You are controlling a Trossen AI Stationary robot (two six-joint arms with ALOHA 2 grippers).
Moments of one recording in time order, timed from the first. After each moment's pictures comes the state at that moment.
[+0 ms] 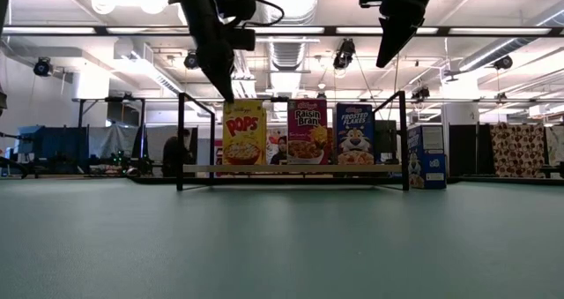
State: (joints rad) left arm 0.42 1.62 1.44 -0.94 -0.12 0.31; right arm -0.22 1.35 1.35 -1.06 0.34 -0.01
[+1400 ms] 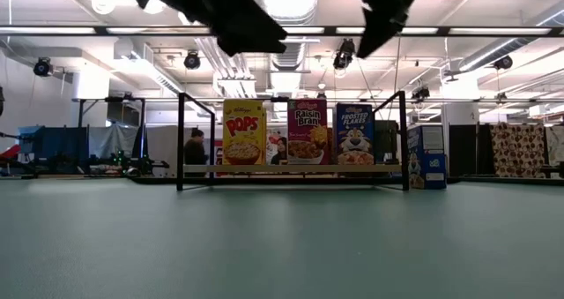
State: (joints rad) left arm 0.03 1.41 0.96 0.02 -0.03 0.05; right arm -0.22 1.35 1.35 -0.89 0.34 -0.03
